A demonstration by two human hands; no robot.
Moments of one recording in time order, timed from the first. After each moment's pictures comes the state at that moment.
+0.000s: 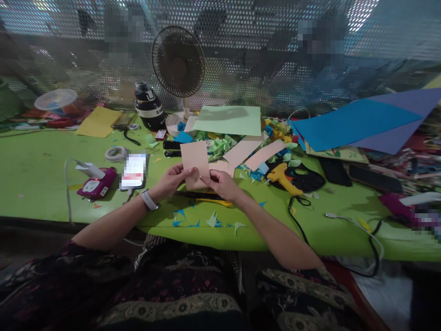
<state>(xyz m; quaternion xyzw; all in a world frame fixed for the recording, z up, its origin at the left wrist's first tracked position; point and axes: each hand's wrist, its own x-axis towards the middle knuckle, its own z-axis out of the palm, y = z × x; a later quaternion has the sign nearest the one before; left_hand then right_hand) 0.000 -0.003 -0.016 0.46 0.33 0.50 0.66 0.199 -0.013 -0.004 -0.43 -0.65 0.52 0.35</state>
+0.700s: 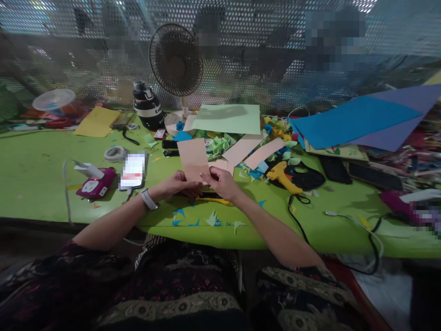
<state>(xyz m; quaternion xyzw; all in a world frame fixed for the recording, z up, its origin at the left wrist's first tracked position) -0.005 -0.009 -0.012 0.51 0.39 0.27 0.72 0.202 -0.012 -0.007 -0.46 -0.70 0.42 0.36</state>
